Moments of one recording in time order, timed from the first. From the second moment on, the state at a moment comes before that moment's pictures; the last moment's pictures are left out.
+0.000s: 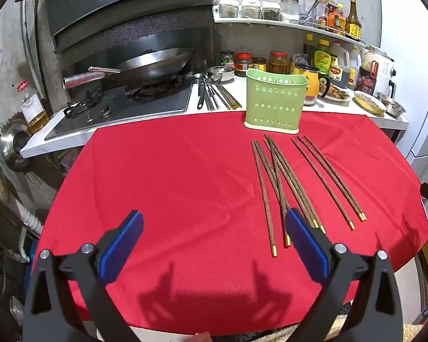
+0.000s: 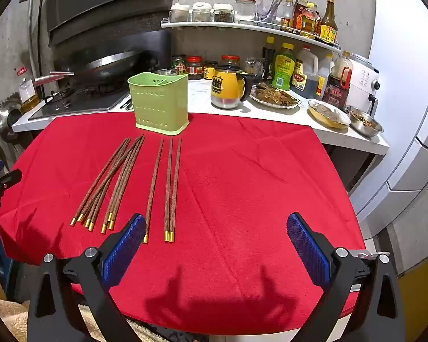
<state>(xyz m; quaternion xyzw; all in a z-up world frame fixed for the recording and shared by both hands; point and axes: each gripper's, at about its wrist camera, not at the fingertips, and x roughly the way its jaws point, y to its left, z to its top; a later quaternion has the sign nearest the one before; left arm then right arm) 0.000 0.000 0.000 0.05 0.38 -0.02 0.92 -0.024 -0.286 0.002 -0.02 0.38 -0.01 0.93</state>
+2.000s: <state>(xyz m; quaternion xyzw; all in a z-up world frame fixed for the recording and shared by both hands) 0.003 0.013 0.003 0.05 0.38 -0.02 0.93 -0.023 -0.289 0.002 -0.01 0.38 -0.01 0.93</state>
